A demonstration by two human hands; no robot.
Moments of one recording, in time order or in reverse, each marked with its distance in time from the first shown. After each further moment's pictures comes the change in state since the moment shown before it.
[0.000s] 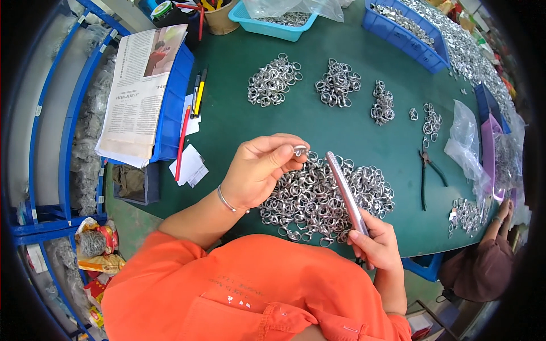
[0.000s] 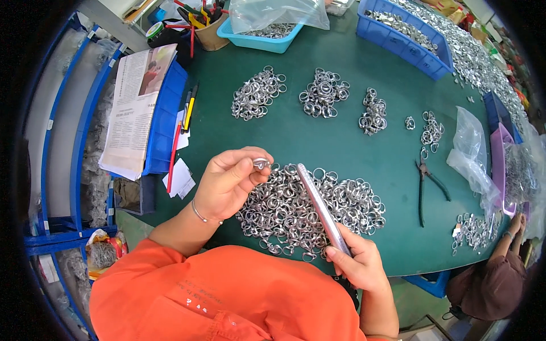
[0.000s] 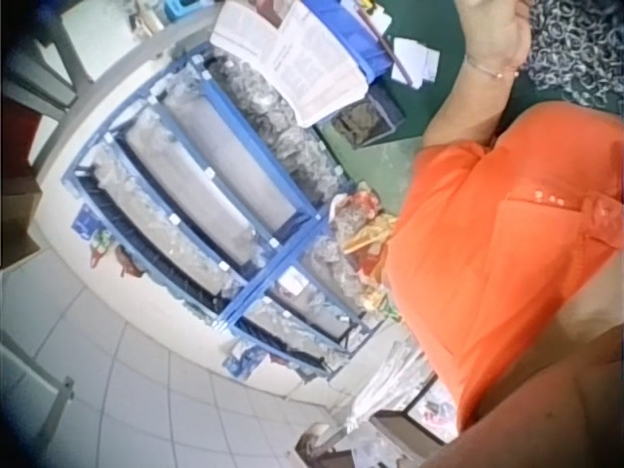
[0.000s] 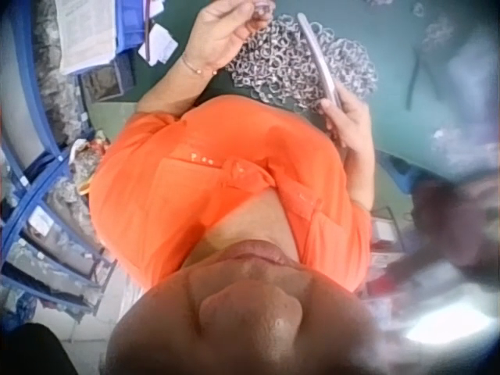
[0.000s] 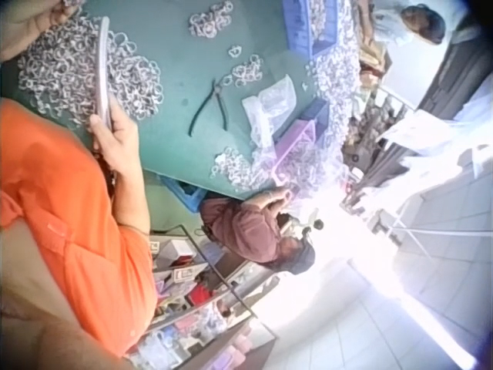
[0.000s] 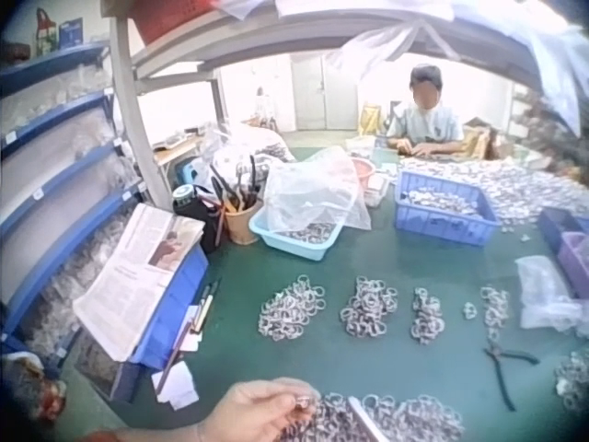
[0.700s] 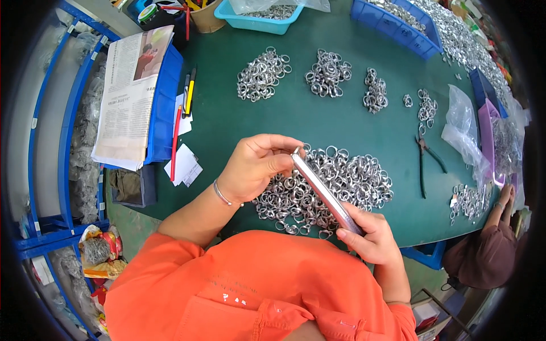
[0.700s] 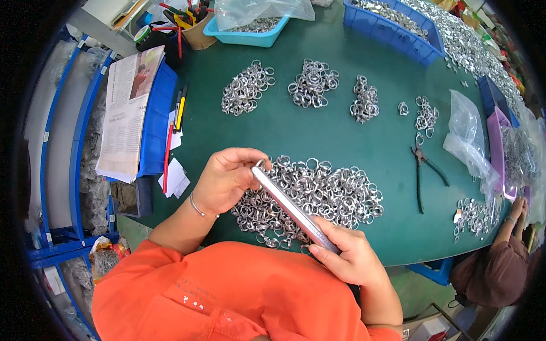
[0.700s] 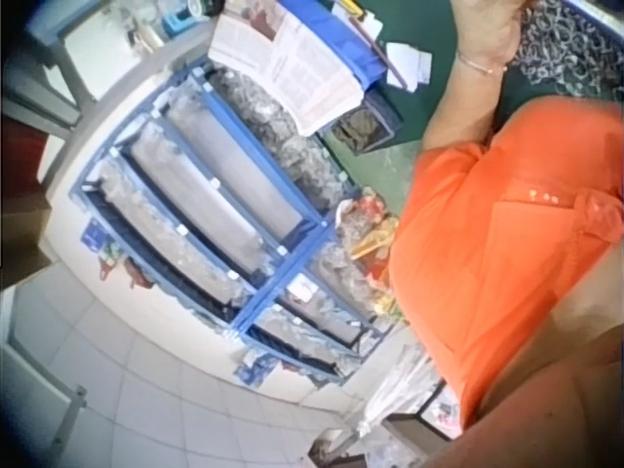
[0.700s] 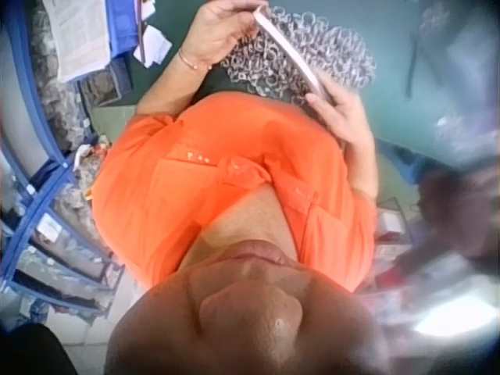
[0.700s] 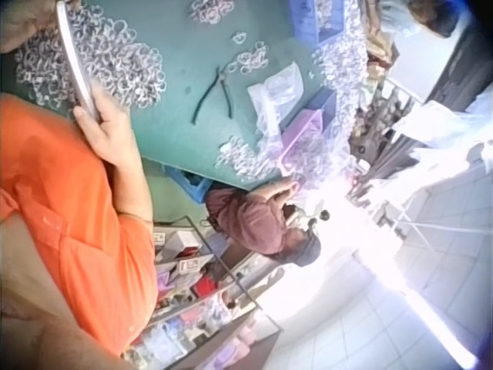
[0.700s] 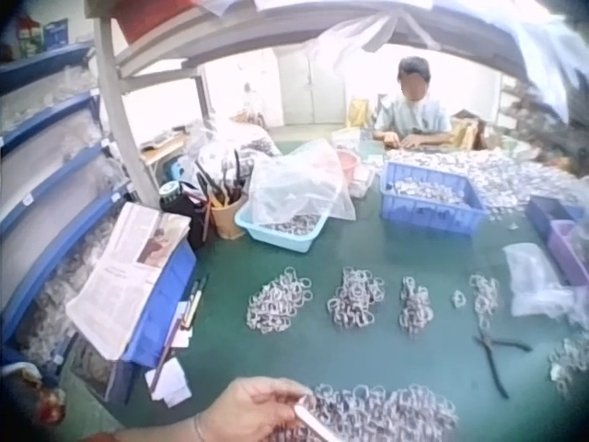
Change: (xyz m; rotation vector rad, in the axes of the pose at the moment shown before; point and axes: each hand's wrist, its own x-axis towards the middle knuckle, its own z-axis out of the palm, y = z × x) left_hand 0.001 -0.009 -0.006 0.119 -0.022 -0.138; right_hand 0.002 -0.008 0.007 -0.363 -0.088 -0.333
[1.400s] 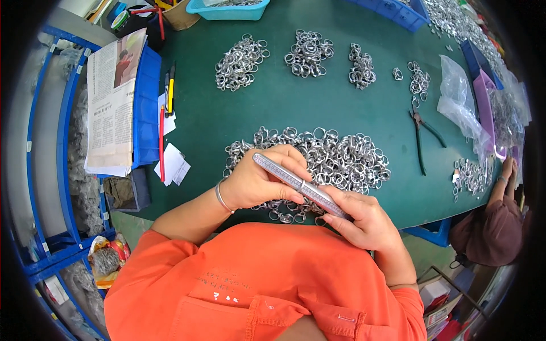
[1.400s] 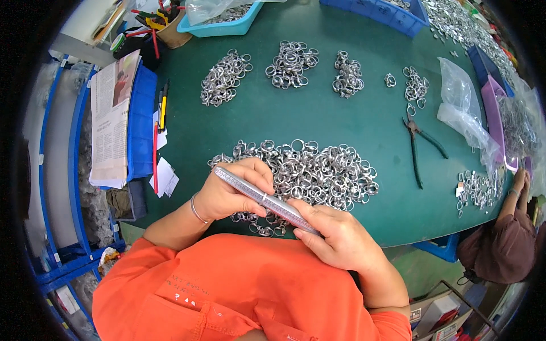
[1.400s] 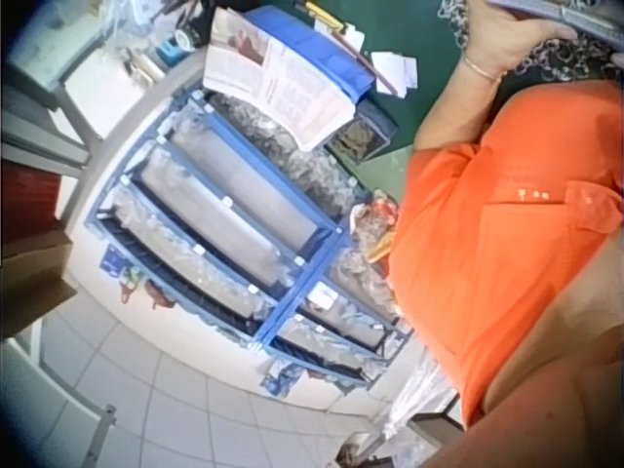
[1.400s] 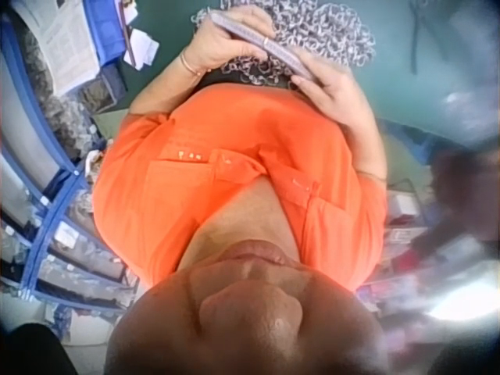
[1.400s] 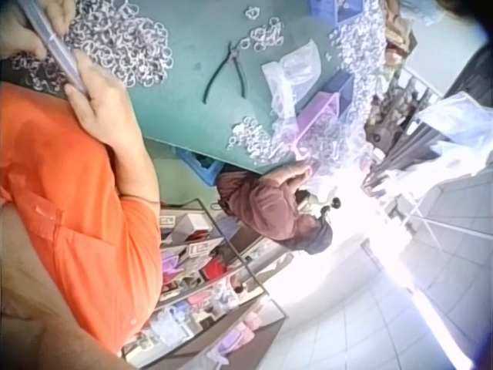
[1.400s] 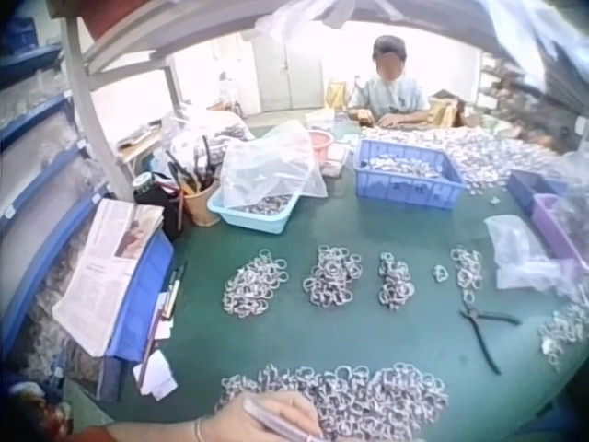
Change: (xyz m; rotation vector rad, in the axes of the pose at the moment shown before) left_hand -0.004 -0.010 0.016 0.431 -0.297 0.013; right_hand 0.008 0.006 0.007 -0.155 0.039 -0.229
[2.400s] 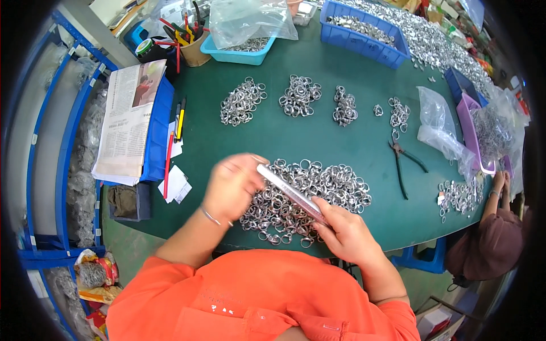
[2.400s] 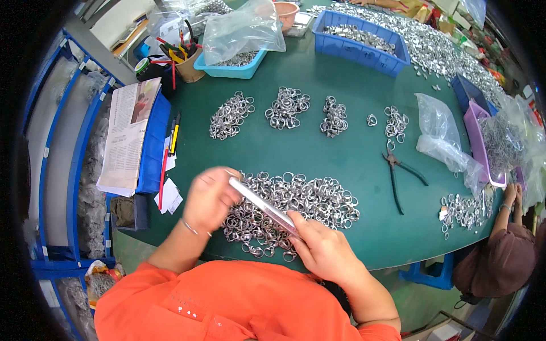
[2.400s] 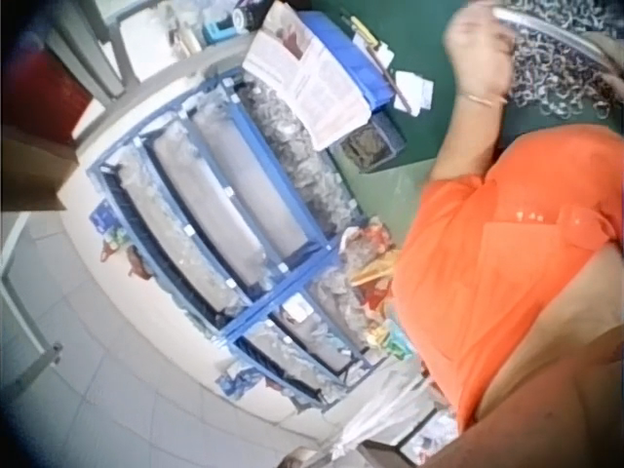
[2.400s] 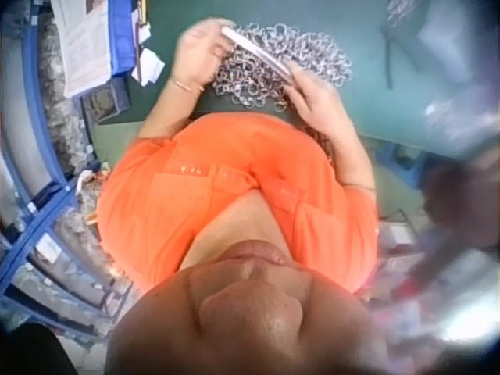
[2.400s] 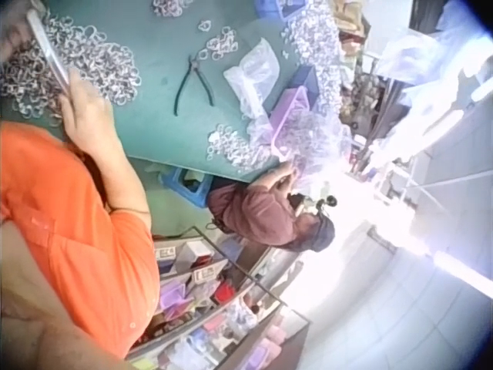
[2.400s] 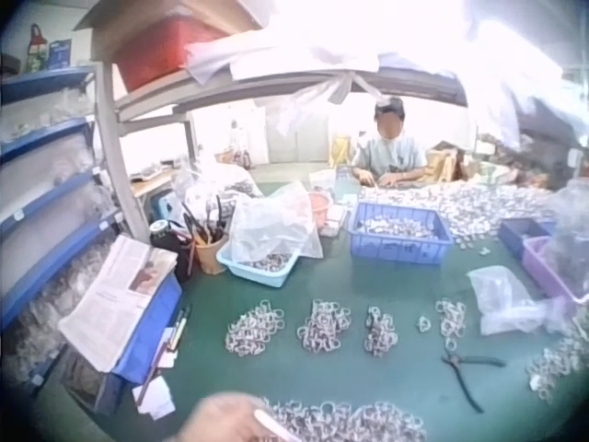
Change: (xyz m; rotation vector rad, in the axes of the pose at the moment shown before) left_hand -0.010 0.003 -0.005 -0.386 0.533 -0.117; right_hand -0.007 0.004 -0.001 -0.230 0.101 -0.047
